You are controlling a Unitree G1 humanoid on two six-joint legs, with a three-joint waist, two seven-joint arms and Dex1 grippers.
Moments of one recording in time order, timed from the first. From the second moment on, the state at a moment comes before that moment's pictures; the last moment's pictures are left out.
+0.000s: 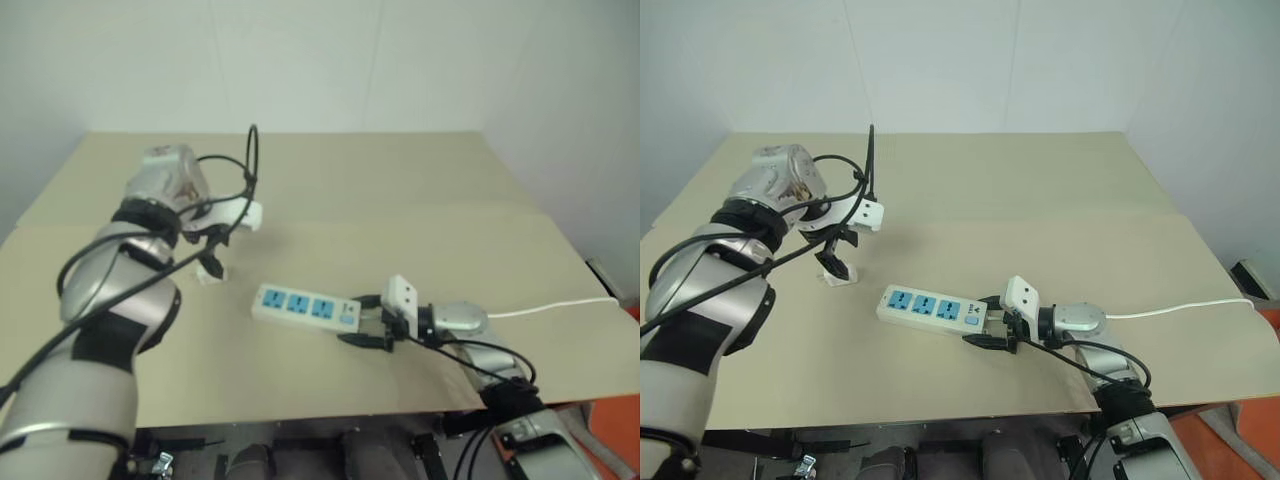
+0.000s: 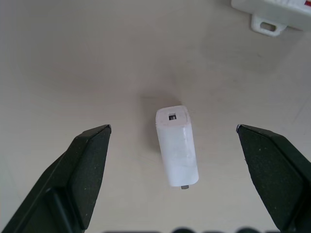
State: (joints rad) left arm -1.44 0.56 -0.63 1.19 0.55 0.04 -1.54; right arm -0.43 -0.43 0.20 0.26 0.18 0.02 1.12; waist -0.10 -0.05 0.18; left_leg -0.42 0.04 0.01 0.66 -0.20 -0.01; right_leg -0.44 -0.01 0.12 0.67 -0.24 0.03
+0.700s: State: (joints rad) left arm -1.38 0.53 -0.64 1.23 0.61 0.04 -1.46; right arm -0.42 -0.42 0.20 0.25 0.17 0.02 1.09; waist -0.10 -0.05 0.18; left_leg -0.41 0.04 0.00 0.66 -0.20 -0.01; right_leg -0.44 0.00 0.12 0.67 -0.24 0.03
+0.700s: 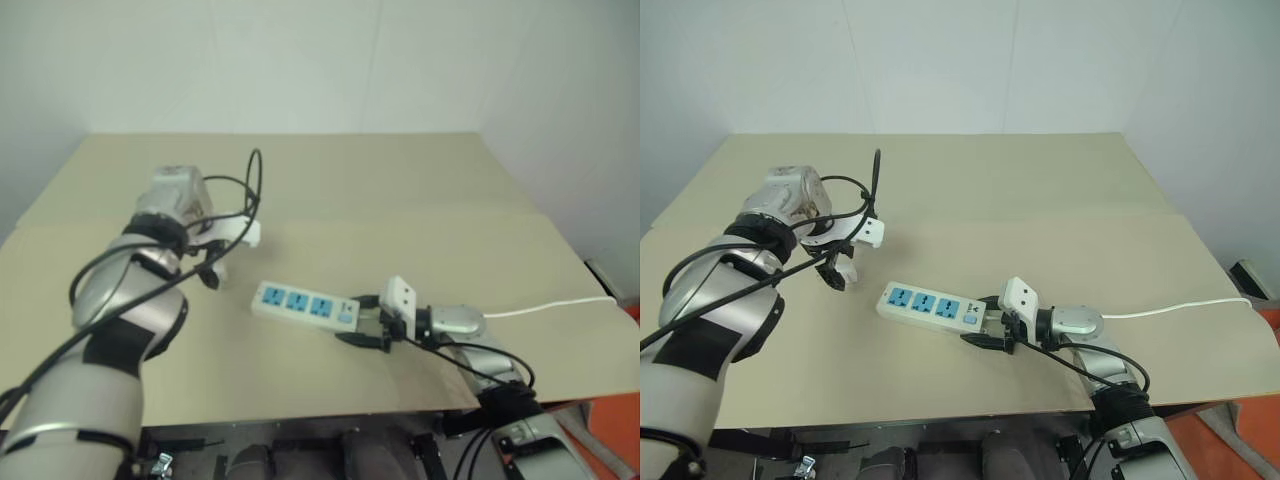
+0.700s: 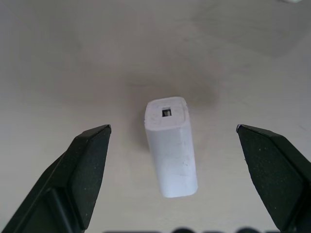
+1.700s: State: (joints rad) left arm -1.45 0.57 -0.37 1.09 0.30 0.04 -1.57; right arm -0.44 -0.43 0.20 0.27 0.19 0.02 1.15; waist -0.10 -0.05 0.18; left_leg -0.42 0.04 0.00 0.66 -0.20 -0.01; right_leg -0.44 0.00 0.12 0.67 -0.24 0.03
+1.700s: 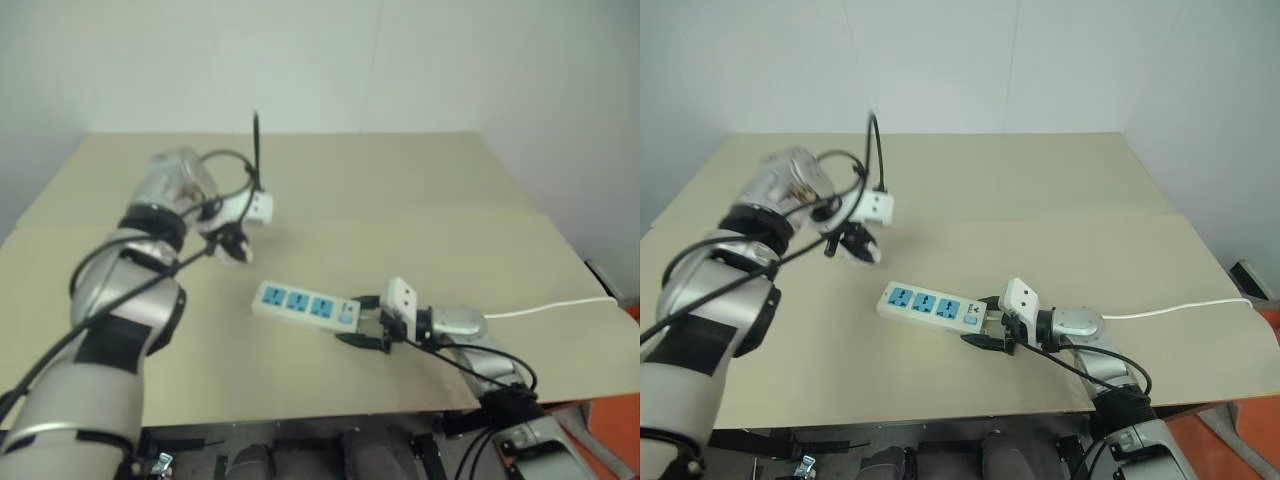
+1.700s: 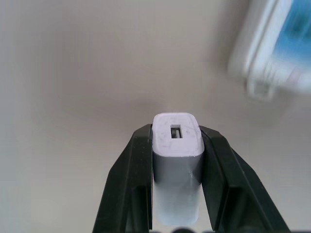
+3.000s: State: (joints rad) left arm -0.78 0.54 -0.21 0.54 -0.51 0.25 -1.61; right arm -0.67 -0.31 0.23 0.67 0.11 -0.18 1.33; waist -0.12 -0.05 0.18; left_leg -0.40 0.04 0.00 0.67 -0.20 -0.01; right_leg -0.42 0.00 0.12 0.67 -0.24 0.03
